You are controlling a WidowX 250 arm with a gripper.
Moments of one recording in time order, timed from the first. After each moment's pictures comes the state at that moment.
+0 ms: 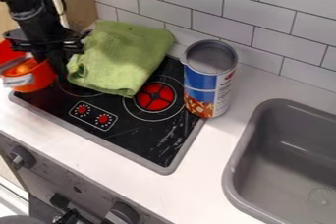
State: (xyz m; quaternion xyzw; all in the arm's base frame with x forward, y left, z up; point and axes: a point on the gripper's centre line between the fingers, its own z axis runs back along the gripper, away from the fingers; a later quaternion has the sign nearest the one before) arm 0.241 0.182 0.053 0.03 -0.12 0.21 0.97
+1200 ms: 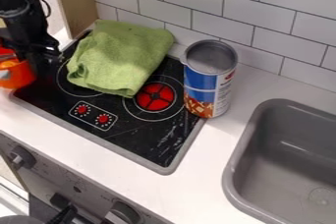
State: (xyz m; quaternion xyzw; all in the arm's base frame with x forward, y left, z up) arm 0.237 0.217 0.030 0.03 -0.03 0.10 0.99
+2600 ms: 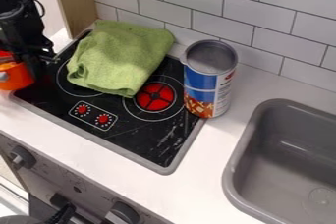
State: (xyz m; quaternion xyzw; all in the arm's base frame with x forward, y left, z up) arm 0.234 0.218 0.029 0.01 -0.05 0.08 1.00
